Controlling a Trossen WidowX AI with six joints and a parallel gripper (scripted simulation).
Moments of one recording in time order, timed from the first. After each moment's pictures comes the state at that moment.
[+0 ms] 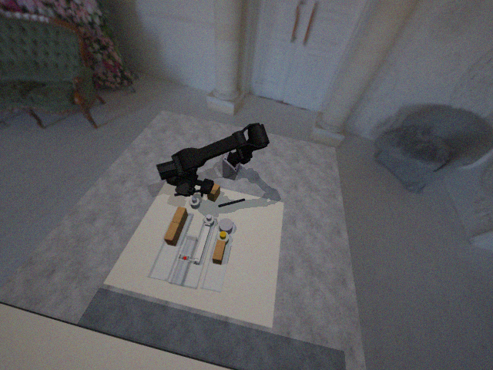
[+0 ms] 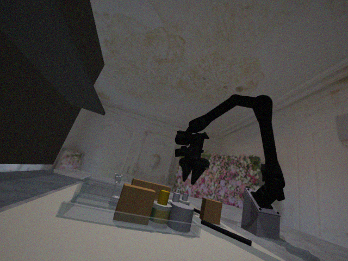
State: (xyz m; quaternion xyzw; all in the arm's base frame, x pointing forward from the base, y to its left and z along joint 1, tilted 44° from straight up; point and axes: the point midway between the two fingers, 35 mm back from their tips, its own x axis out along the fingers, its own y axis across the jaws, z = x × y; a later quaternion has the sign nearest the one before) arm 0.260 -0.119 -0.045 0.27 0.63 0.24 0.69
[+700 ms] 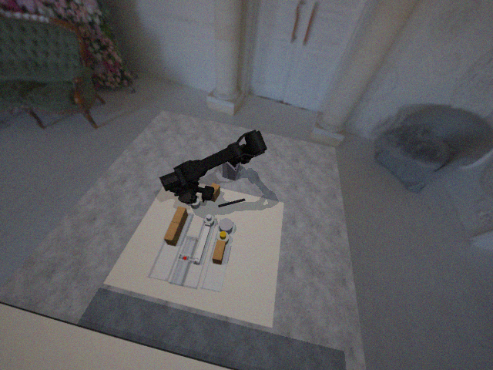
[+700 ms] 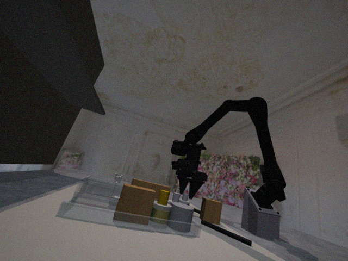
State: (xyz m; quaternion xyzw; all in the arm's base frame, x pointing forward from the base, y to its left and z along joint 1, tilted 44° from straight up) arm 0.263 -0.082 -0.082 0.26 0.64 0.26 0.68
